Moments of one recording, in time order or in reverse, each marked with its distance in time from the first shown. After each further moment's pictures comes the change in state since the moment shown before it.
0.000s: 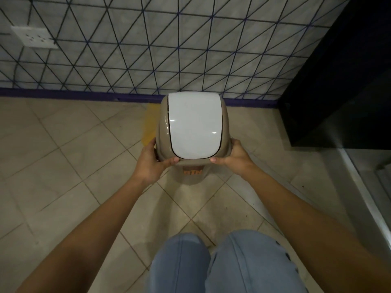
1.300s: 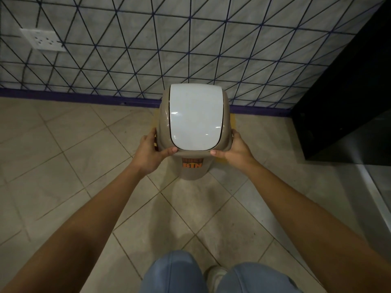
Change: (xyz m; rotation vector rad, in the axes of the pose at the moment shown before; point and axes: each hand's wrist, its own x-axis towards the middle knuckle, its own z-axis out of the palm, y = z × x) left_hand 0.068 -0.007 -0.027 0.199 0.053 -0.072; right_hand 0.055 -0.033 0.013 -0.015 0.004 -0.129
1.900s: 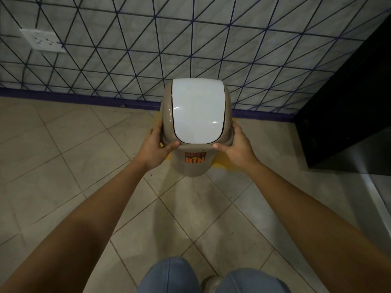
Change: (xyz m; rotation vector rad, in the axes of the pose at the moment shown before) left_hand 0.028 0.015 0.005 0.059 0.027 0.096; right_hand 0.024 -0.016 -0.007 -0.062 0.047 -0.172
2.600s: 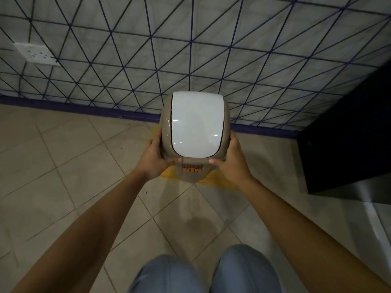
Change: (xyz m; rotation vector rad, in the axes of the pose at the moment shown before) left_hand 0.061 0.019 0.004 -0.039 -0.048 -0.101; right_hand 0.054 -0.017 -0.012 -0.102 -0.053 0.013
